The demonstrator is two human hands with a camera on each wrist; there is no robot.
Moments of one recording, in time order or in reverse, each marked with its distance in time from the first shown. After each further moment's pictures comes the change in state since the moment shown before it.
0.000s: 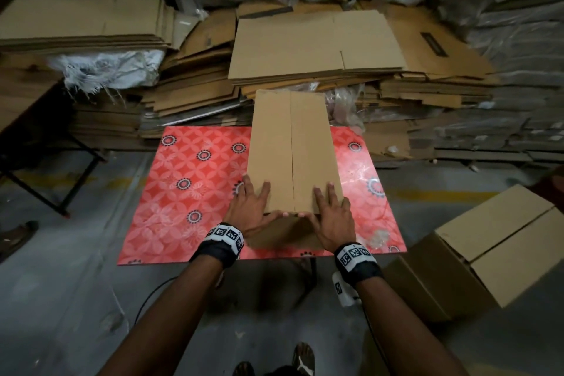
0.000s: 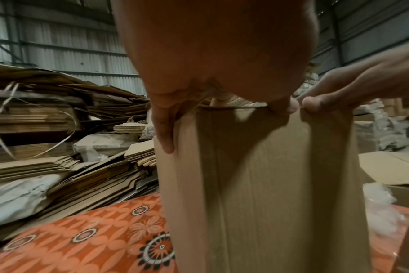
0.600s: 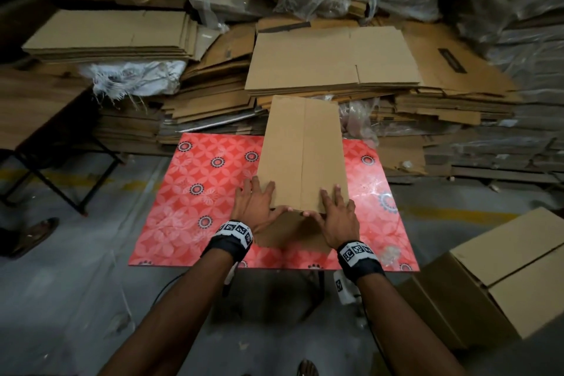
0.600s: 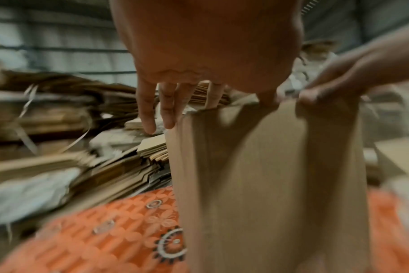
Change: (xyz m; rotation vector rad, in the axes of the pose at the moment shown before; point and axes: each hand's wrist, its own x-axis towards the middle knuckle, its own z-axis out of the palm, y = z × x) left_hand 0.020 -0.010 -0.008 0.122 0.175 -0.056; right_hand 0.034 -0.008 -0.004 0.052 -0.007 0.004
